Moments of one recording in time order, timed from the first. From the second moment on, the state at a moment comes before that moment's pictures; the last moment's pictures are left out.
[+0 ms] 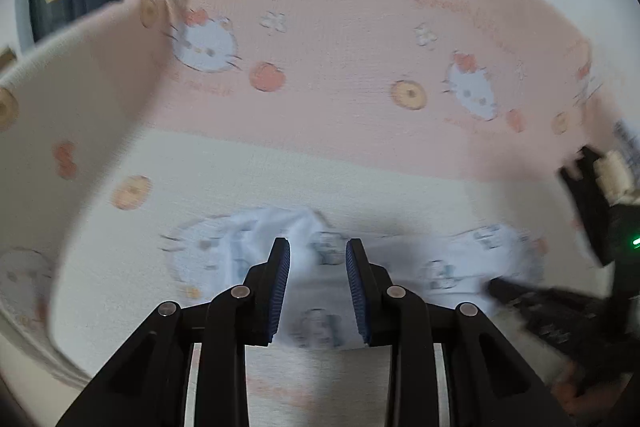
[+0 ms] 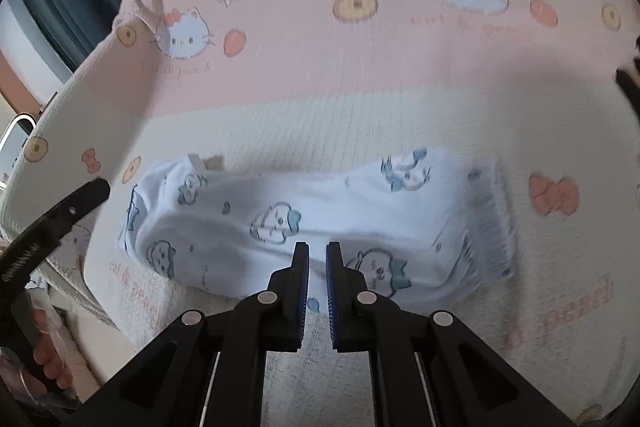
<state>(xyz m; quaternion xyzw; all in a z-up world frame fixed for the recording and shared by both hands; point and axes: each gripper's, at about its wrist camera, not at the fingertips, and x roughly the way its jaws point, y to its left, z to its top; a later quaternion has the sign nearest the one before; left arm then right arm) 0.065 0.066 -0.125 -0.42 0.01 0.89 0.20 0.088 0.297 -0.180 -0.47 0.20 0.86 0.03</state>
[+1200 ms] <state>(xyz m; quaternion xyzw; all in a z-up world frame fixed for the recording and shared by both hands) 0.061 0.042 -0.186 -0.50 -0.12 0.81 0.26 0.151 0.347 -0.171 -0.43 0.31 0.85 0.06</state>
